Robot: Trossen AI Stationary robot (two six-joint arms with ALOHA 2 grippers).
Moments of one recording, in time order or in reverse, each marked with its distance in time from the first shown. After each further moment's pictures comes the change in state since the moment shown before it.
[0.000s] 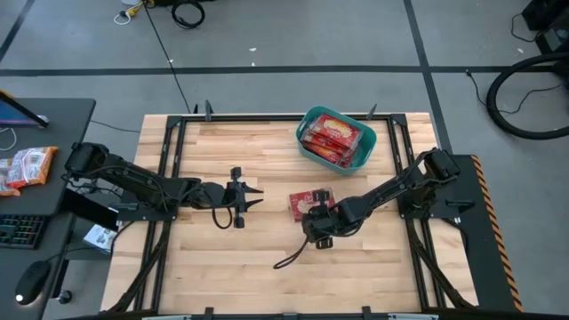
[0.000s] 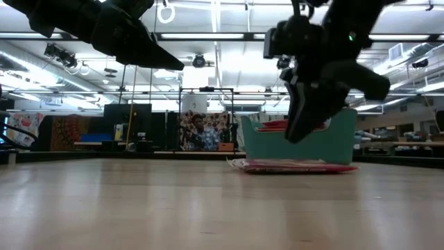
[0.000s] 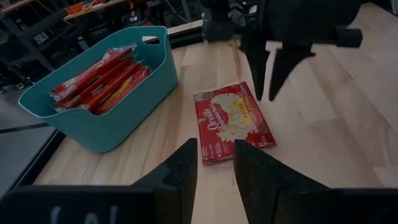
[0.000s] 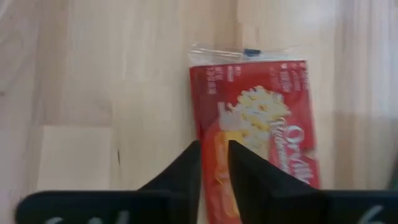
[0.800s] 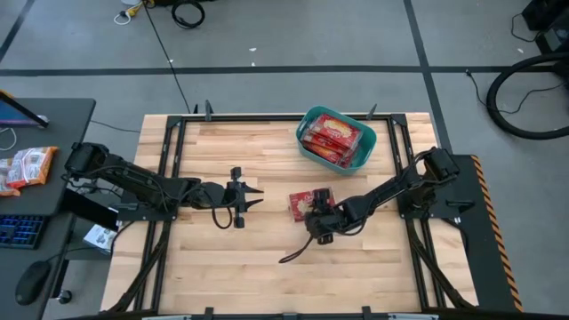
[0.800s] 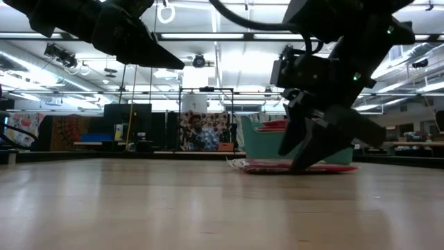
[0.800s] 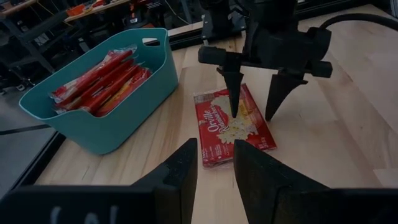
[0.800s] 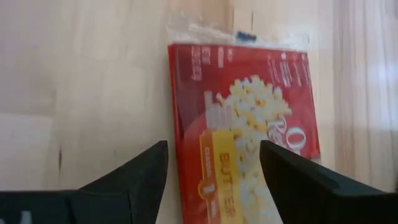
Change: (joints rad) left arm 0.000 0.000 0.000 0.007 0.000 0.003; right arm -0.025 0.000 -0.209 0.302 0.076 -0.120
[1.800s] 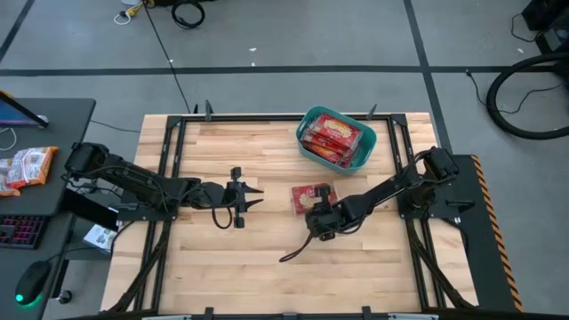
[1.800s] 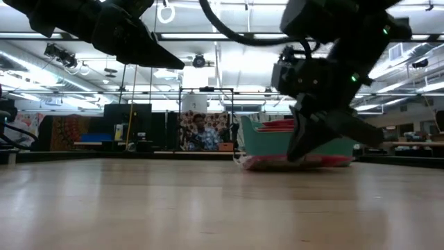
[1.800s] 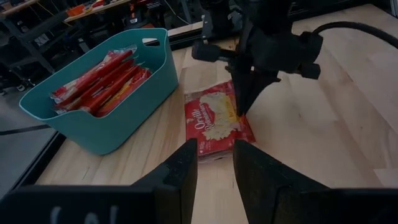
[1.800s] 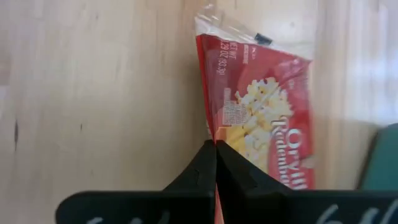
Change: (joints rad) left arm 0.000 0.000 0.000 0.000 0.000 0.003; right arm -0.015 0.002 0.009 -0.065 0.047 -0.044
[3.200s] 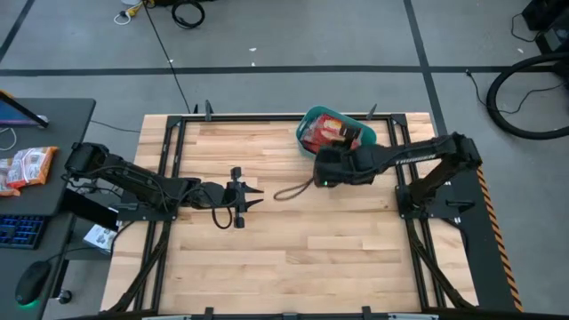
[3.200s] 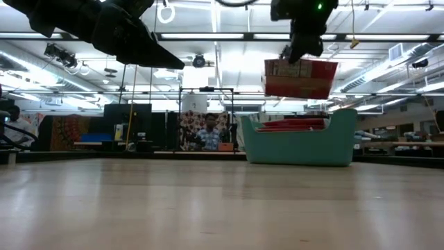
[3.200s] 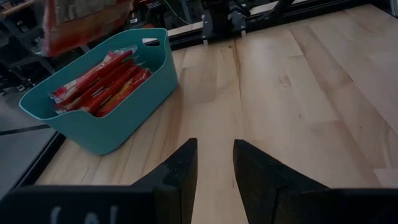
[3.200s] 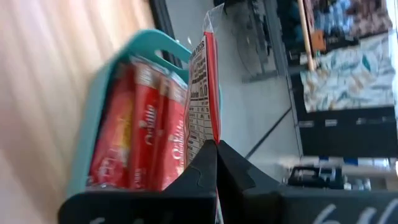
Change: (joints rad) left arm 0.000 0.000 0.000 0.000 0.000 0.000; right arm -0.224 -0.237 0.442 -0.818 0.472 0.114
